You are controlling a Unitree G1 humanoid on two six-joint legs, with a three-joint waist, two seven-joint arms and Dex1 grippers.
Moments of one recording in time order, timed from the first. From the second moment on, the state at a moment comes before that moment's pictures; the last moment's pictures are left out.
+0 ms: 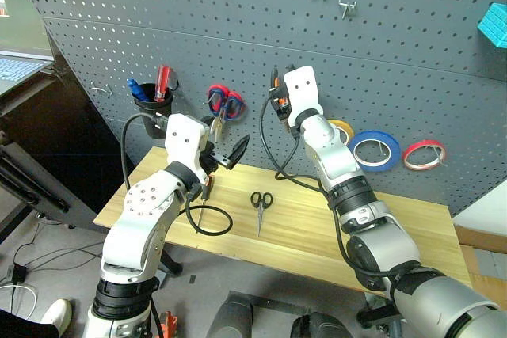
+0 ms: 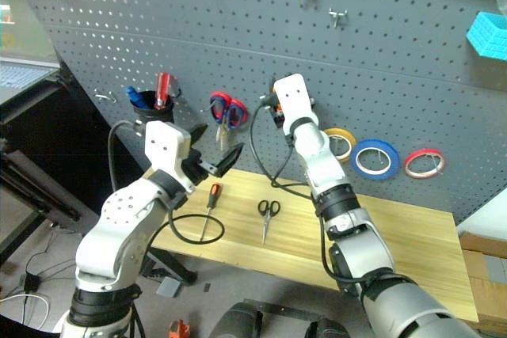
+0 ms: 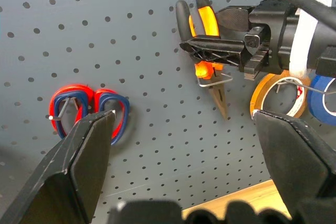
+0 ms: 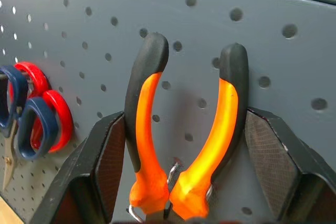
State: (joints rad) left arm -0.28 0.39 0.04 -0.46 -0.28 0.53 -0.34; right arm -0.97 0.02 0.07 0.59 -0.10 0.16 0.02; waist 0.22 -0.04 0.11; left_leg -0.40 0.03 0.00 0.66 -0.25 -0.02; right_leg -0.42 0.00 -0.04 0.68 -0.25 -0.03
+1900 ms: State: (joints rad) left arm -0.26 -0.07 -0.09 -0.02 -0.06 0.93 0.29; right arm -0.21 -0.64 0.21 -0.32 0.31 0.33 1.07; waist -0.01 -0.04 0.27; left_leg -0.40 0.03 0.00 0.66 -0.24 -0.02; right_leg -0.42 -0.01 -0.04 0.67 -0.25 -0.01
